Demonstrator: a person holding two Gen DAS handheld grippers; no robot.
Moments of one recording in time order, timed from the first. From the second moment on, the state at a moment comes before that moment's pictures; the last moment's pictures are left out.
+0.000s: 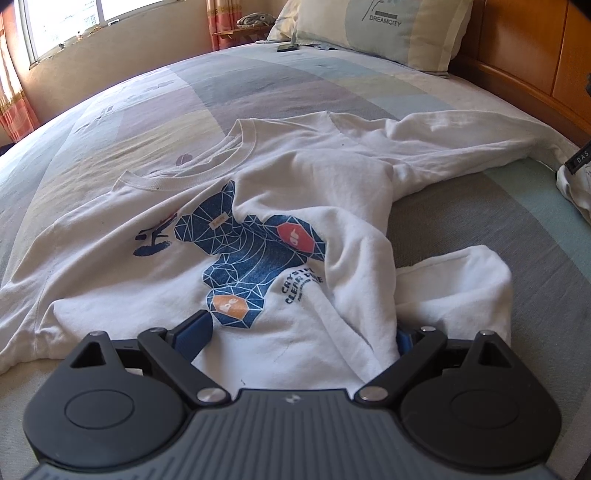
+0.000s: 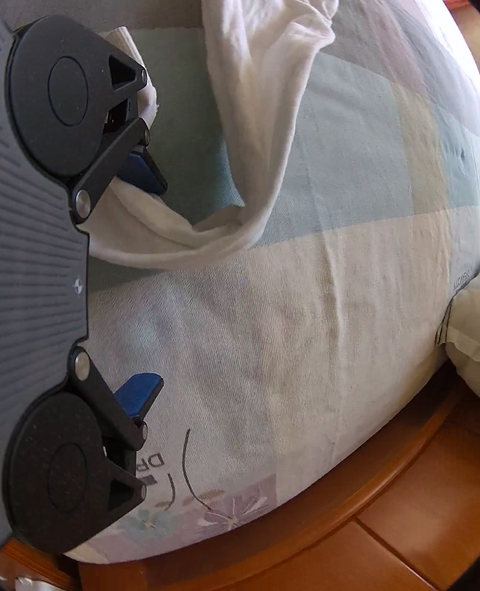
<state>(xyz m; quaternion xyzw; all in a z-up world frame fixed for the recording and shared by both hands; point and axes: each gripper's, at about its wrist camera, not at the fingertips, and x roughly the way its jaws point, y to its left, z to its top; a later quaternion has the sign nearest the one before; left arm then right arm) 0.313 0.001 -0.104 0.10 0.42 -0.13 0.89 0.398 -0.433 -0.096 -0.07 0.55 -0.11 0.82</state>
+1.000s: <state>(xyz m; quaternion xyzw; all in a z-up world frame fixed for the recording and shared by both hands) 0.294 -0.010 -0.058 0.11 0.37 -0.14 0.91 0.430 -0.424 -0.055 -0.08 0.45 -0.03 0.89</state>
